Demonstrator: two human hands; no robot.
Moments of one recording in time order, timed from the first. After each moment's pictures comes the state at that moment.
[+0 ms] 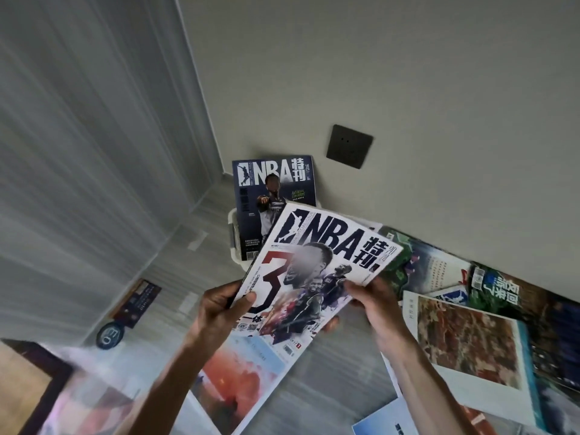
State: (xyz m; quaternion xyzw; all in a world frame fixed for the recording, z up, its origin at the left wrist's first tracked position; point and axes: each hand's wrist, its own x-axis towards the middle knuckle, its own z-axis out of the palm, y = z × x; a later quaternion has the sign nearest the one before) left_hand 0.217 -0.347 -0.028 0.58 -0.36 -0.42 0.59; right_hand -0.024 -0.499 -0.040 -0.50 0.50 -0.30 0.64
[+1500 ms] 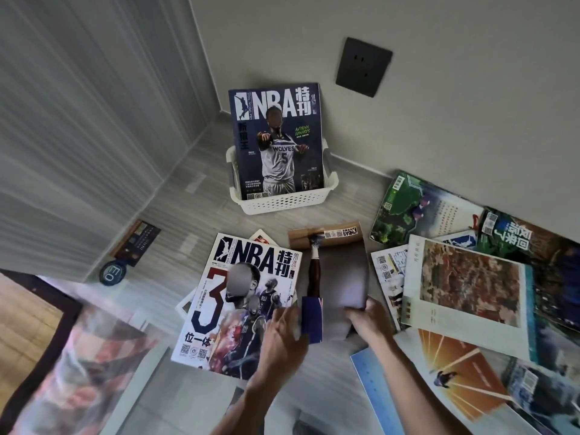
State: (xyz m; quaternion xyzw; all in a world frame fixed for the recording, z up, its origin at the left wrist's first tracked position) left_hand 0.072 -0.282 -0.136 0.79 -0.41 -0.38 0.24; right_hand -0.074 -0.414 -0.159 -0.52 0.73 -0.02 0.44
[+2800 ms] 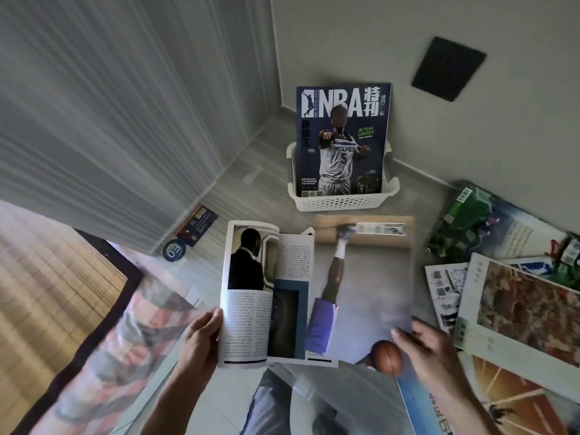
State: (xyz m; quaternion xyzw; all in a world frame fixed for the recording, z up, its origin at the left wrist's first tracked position) left_hand 0.222 -0.158 -0.126 0.63 0.10 -0.45 0.62; right_hand -0.093 -0.378 -0.108 -0.62 0.53 -0.12 0.57
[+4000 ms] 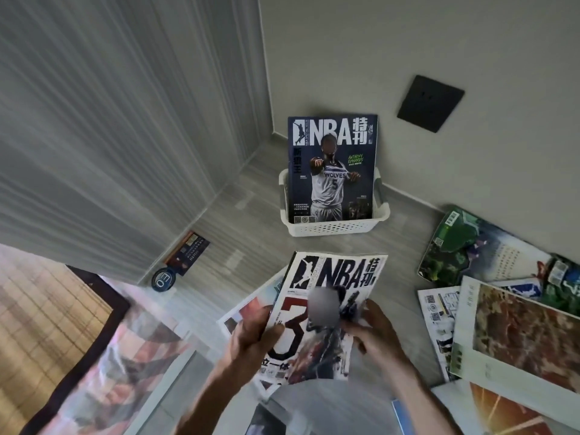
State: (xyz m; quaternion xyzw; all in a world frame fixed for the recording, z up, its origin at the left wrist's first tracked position) left_hand 0.193 -0.246 -0.090 0.64 -0.31 -0.45 0.54; right_hand 0.000 -0.403 -0.110 -0.52 0.54 -0.09 0.65
